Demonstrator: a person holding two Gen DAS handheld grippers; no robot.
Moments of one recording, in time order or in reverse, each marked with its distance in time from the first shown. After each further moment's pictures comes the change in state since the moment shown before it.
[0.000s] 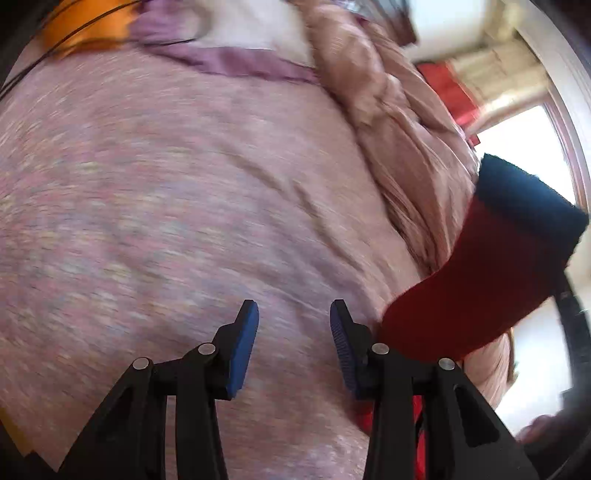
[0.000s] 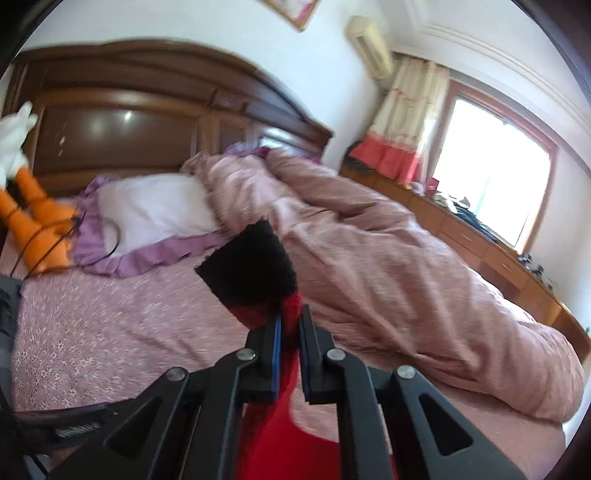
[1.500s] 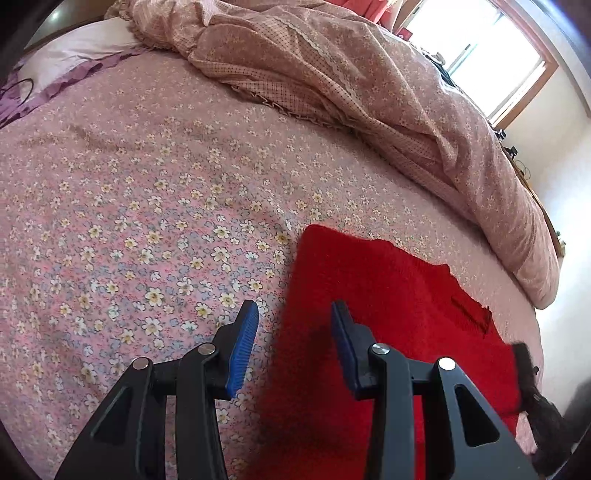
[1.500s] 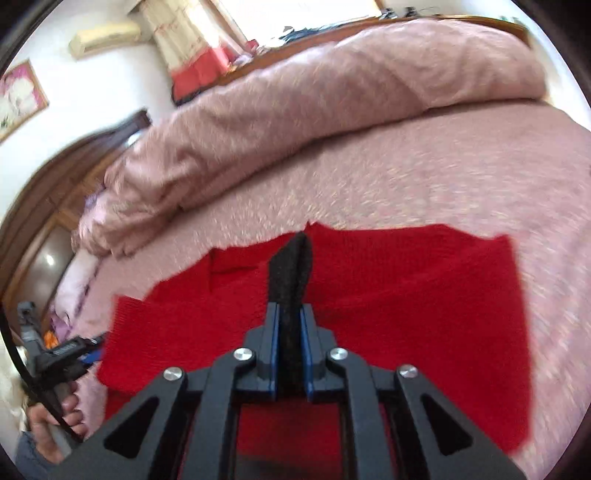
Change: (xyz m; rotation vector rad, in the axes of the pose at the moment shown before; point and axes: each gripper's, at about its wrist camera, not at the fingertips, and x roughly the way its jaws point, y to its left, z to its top) left arm 0.091 -0.176 -0.152 0.434 0.102 0.092; right arm -0.114 -0.379 -0.334 0.920 0.303 0.021
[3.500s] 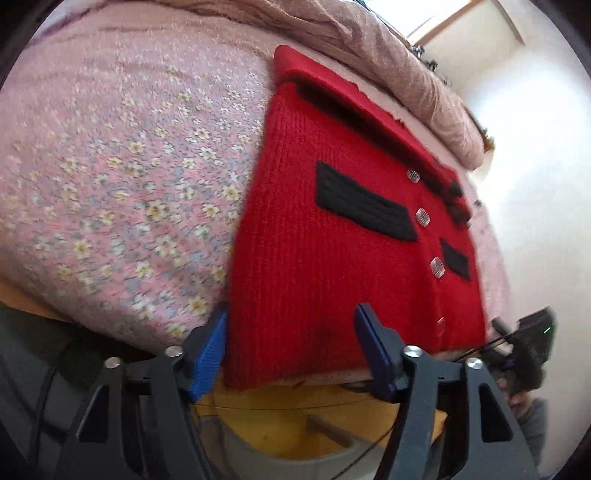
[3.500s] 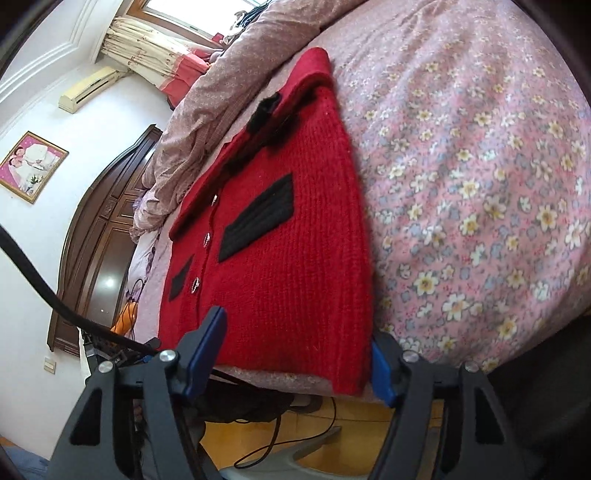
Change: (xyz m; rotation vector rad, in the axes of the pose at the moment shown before) left arm -0.118 0.071 -0.209 0.178 0.281 -0.294; right arm -0.178 -0.099 -0.238 0.284 0.147 0.241
